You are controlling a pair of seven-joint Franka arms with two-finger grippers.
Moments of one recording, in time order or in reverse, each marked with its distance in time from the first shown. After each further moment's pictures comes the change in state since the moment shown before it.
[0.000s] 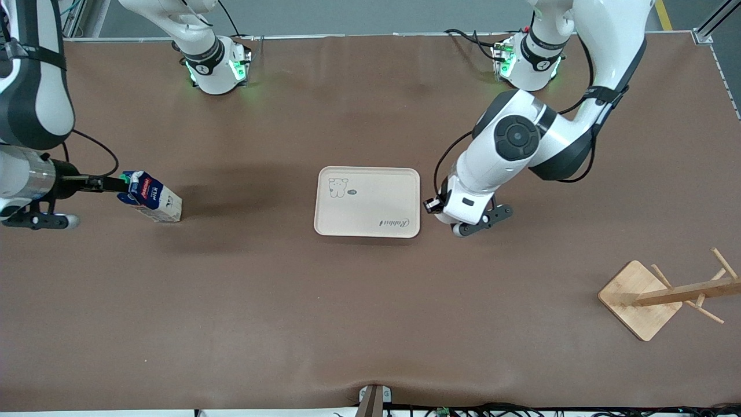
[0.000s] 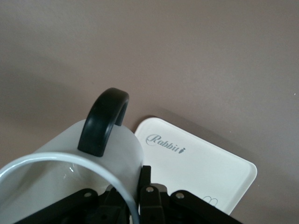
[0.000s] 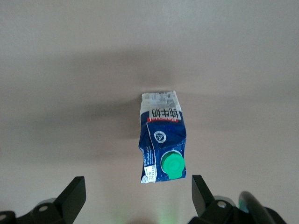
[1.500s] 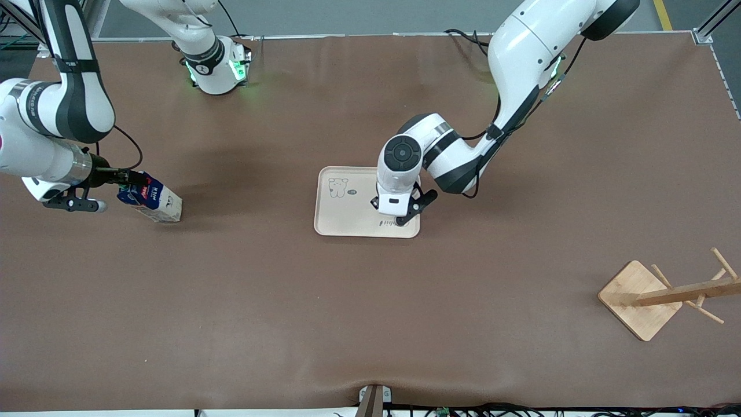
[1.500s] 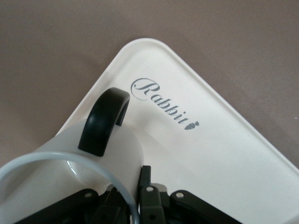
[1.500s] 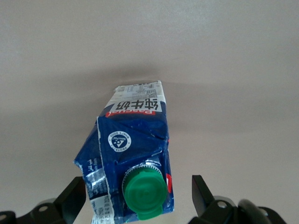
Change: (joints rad) left arm -0.393 0.252 0.197 0.091 0.093 0.054 -0.465; right arm -0.051 -0.096 -0.012 -0.370 -0.028 0.340 -0.003
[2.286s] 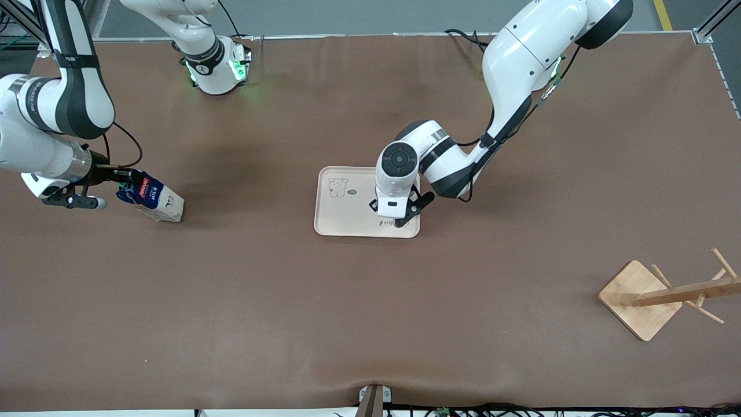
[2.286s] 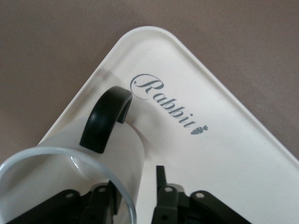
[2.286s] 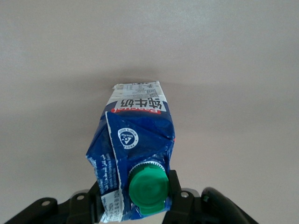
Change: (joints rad) left arm -0.003 0.040 0.002 0.006 0.015 0.022 -0.033; right arm 0.000 -0.023 0.003 -0.010 0.000 0.000 0.000
